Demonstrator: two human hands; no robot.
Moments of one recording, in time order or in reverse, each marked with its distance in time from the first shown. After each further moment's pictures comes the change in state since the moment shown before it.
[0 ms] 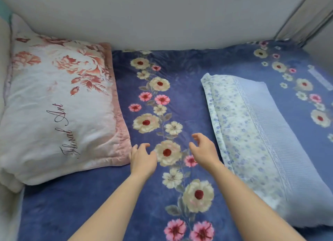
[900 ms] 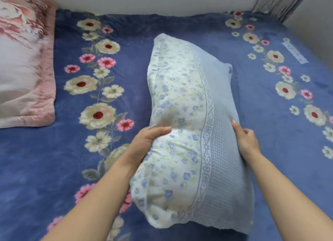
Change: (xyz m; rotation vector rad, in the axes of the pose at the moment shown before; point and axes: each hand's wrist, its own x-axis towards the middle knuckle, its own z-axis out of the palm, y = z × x) left_hand -0.136 0.110 0.225 -0.959 -0.576 -0.090; right_hand 0.010 0.337 -0.193 0.290 0.195 0.473
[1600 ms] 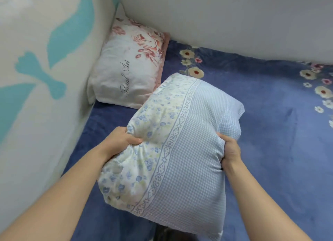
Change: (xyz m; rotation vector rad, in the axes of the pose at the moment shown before) left_hand -0.306 0.099 -0.169 0.441 0.542 0.065; right_hand -0.263 -0.126 0.098 0.572 -0.493 0.084
